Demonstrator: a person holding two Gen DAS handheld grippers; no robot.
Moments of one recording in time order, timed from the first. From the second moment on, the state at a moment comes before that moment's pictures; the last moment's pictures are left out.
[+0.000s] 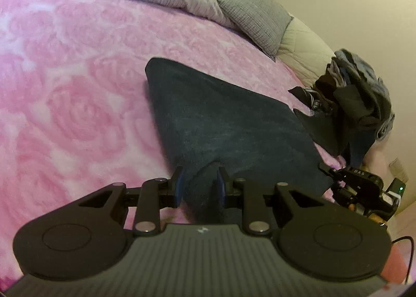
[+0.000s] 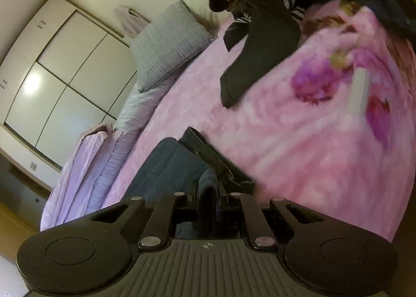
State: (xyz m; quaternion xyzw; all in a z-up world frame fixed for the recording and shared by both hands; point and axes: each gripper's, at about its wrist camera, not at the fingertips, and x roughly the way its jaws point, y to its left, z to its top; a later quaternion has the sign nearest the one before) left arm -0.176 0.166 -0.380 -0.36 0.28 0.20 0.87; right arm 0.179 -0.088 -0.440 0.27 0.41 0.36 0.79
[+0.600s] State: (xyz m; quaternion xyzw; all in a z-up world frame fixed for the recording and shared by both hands) left arm -0.154 0.193 -0.439 -0.55 0.24 0.14 0.79; right arm 0.225 -0.071 -0.448 0.19 0.50 0.43 0.73
